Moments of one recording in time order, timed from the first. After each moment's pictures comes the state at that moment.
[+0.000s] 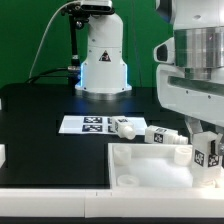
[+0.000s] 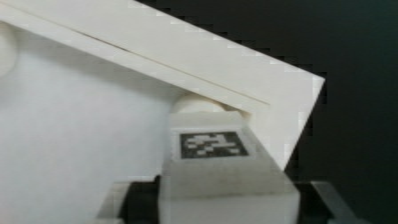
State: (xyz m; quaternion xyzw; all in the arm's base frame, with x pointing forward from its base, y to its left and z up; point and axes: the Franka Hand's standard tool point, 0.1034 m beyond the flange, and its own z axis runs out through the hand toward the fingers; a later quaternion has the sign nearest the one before) arm 0.641 0.109 0.083 -0.83 0.56 0.00 0.07
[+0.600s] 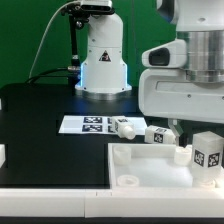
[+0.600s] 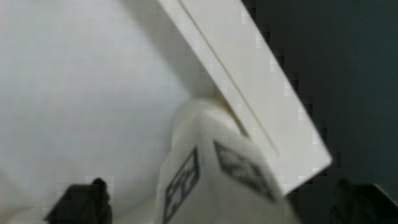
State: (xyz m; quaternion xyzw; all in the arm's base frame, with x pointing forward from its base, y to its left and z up) arm 0.632 0.121 0.078 -0.97 0.23 -0.01 0.05
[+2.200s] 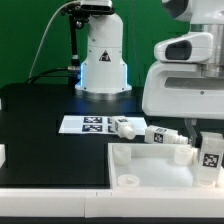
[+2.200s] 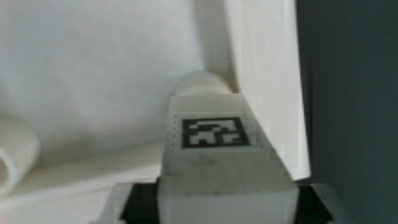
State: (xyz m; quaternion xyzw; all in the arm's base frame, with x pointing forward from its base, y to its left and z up) arm 0.643 0.113 0.084 -0.98 0.20 -0.03 0.01
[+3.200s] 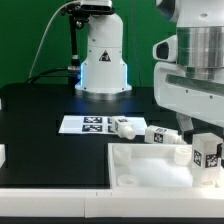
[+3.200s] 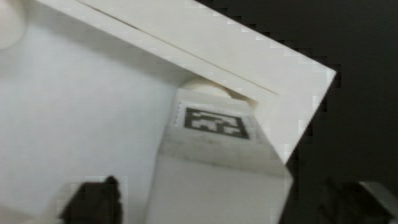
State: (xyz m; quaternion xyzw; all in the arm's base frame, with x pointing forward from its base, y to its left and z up) arm 0.642 0.107 0.083 -0.89 0.45 -0.01 0.04
